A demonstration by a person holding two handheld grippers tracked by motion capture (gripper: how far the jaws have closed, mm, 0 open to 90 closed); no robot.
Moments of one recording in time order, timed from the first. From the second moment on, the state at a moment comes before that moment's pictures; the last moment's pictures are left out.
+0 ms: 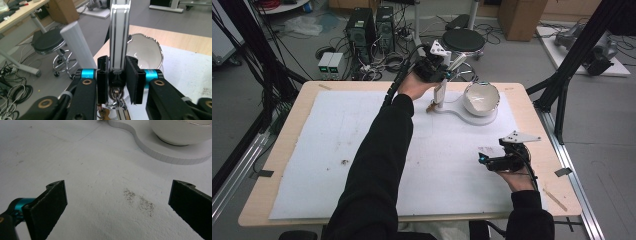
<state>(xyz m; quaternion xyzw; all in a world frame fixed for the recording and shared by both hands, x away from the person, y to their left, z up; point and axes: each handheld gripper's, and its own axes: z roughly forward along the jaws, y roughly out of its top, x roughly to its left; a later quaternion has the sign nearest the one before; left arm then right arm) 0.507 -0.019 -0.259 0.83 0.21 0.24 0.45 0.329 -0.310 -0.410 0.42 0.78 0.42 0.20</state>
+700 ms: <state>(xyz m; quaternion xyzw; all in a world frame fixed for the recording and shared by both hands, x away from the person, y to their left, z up) 0.498 0.019 -0.266 0.84 0.24 0.15 0.46 0.329 -0.310 -0.410 0.42 0.78 0.42 0.20</state>
